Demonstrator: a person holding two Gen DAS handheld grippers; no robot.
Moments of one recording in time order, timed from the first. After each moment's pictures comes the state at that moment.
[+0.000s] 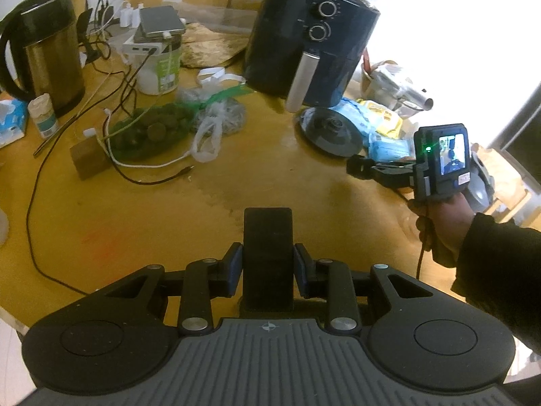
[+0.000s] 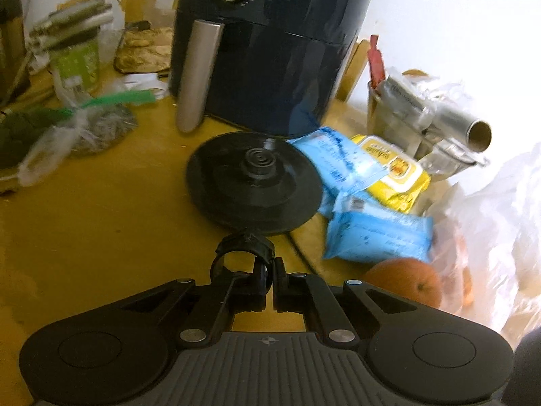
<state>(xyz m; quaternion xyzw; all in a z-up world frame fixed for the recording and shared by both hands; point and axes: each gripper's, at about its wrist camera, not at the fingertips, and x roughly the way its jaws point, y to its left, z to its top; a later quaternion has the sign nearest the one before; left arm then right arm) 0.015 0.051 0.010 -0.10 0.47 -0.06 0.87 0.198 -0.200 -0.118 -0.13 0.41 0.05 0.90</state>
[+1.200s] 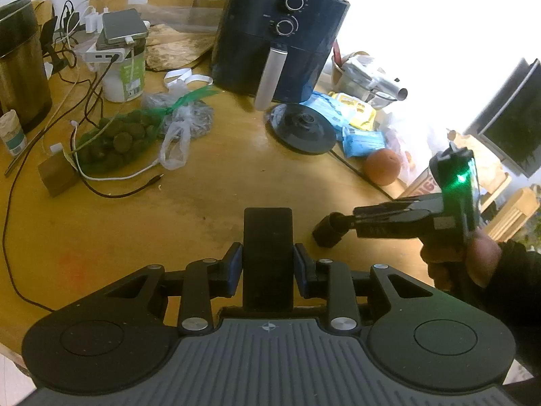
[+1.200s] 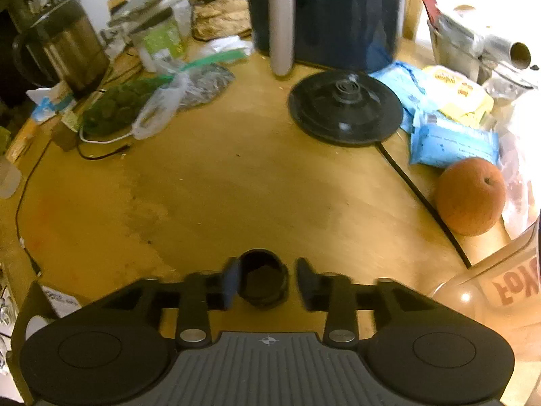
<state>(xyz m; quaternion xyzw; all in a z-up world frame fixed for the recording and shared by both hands) 0.028 0.044 0.007 -0.09 0.47 -0.11 0.87 0.133 -0.199 -0.100 -0.03 0.50 0.18 0.84</state>
